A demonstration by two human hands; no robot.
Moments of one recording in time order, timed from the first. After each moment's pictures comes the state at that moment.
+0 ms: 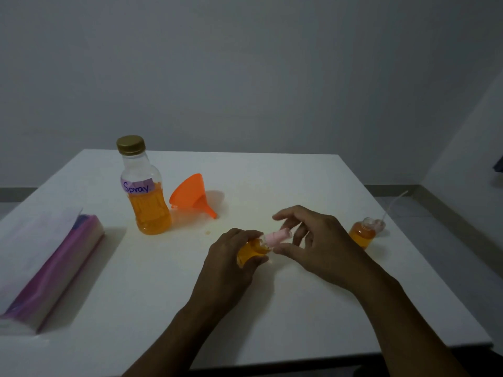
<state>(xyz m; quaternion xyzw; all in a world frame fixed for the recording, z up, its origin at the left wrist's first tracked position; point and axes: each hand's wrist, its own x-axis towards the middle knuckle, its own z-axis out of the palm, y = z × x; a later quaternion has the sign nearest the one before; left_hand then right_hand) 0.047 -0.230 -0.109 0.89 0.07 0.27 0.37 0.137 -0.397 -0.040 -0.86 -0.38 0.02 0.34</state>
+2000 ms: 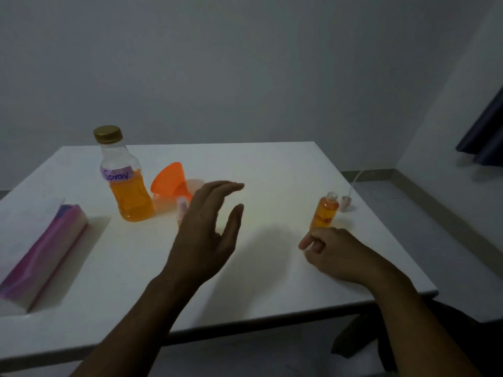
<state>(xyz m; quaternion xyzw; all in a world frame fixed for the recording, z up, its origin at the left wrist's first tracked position) 0.021 -0.248 -0.051 0.87 -0.03 0.37 0.32 0.124 -0.484 -0.058 -0.92 -0.20 0.18 0.27</state>
